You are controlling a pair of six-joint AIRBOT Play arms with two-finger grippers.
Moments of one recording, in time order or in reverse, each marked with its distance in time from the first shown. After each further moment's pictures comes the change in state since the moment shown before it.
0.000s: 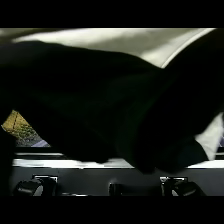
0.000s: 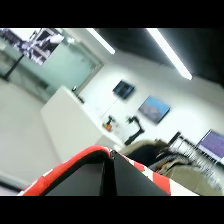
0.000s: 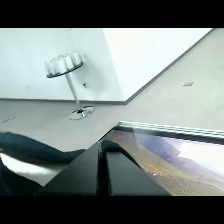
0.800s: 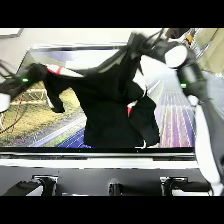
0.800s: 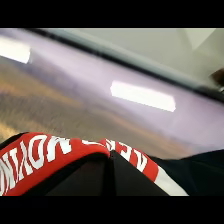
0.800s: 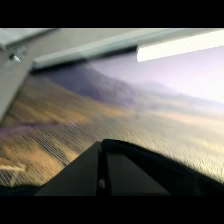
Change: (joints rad) left arm 0.006 -0.742 -0.001 0.005 0.037 0.285; right arm -0.001 -0.878 0.003 0.013 -0.362 0.028
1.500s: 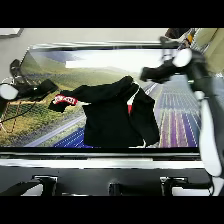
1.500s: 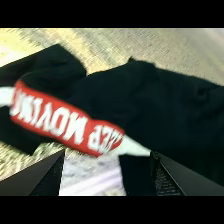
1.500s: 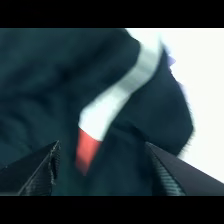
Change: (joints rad) left arm 0.171 -0.106 0.050 -0.063 -0.443 0.031; right arm -0.203 0.050 -0.013 -0.181 0.678 -0.132
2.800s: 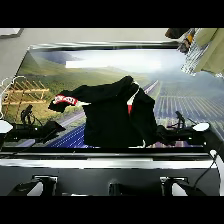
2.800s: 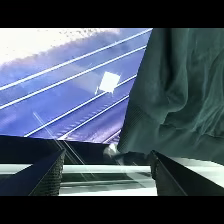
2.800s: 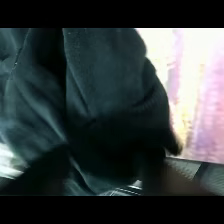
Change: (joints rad) left arm 0.120 0.292 -0.523 -0.322 -0.312 0.179; right arm -0.332 0.382 -1.196 0.504 -0.163 -0.291
